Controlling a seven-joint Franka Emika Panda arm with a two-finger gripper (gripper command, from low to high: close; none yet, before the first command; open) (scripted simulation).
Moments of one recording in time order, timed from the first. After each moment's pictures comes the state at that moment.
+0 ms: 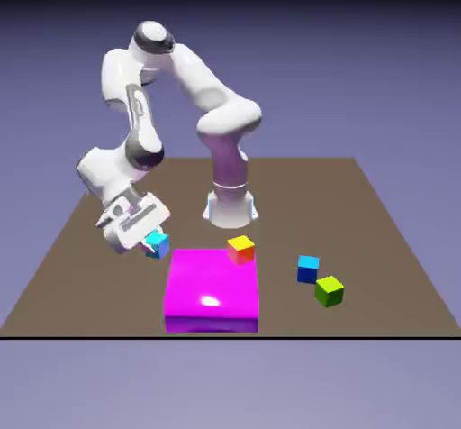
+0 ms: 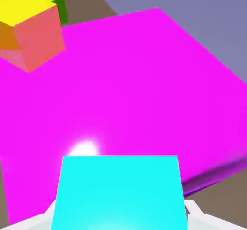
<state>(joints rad) 1.07 -0.85 -1.76 -2.58 -0.19 2.51 -0.92</state>
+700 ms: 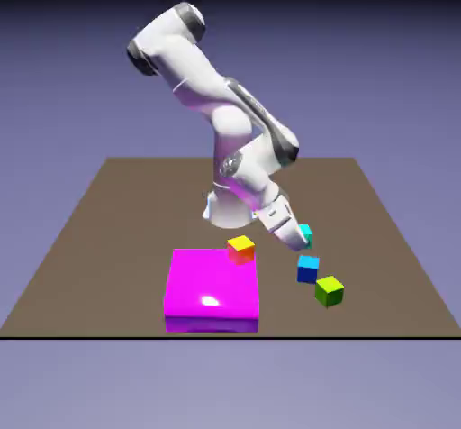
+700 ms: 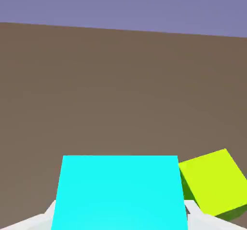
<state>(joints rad) 1.76 -0.61 -1.60 -2.85 0.29 2.85 -1.07</state>
